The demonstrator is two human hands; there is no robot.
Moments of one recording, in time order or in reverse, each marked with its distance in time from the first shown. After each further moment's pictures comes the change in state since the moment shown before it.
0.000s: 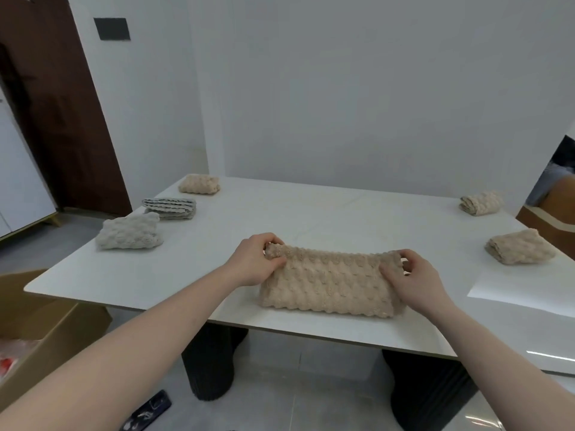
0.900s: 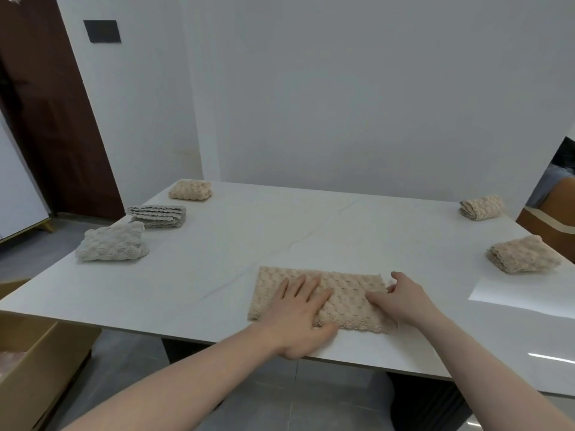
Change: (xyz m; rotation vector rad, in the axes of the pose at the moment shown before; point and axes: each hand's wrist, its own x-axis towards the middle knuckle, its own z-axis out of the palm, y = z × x) left_hand -0.030 0.029 0.102 0.575 -0.322 0.254; right_hand 0.023 0.007 0.014 -0.333 -0.229 0.269
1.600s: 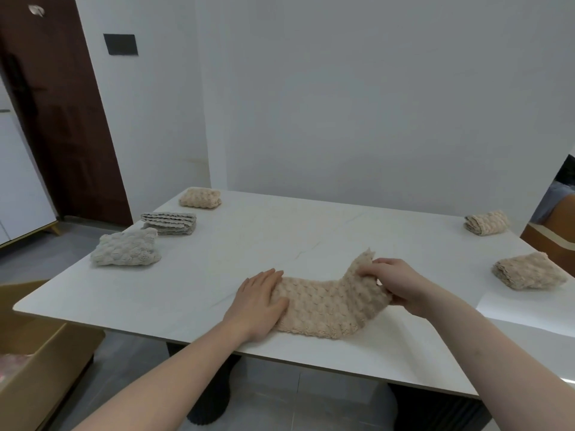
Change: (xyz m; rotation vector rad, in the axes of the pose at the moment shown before) left_hand -0.014 -0.085 -0.010 -0.357 0.232 -0.258; right_hand -0.020 -0.070 -0.034 0.475 -0.291 -0.063
